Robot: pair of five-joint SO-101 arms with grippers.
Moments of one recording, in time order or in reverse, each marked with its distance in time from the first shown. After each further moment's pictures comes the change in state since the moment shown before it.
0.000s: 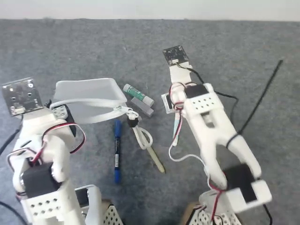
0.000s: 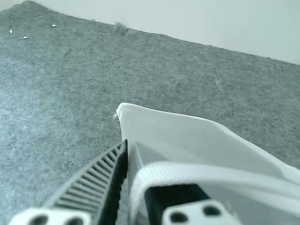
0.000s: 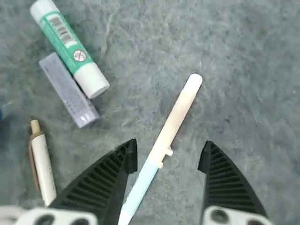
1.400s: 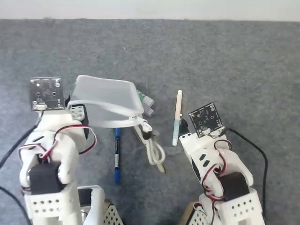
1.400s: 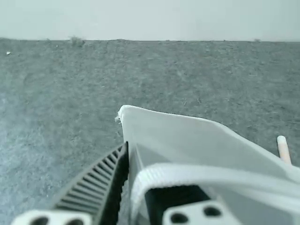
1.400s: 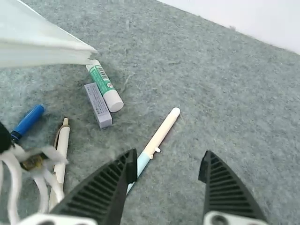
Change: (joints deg) left arm 9.2 0.0 0.0 0.0 -4.0; right arm -0.1 -81.9 50.5 0.1 8.1
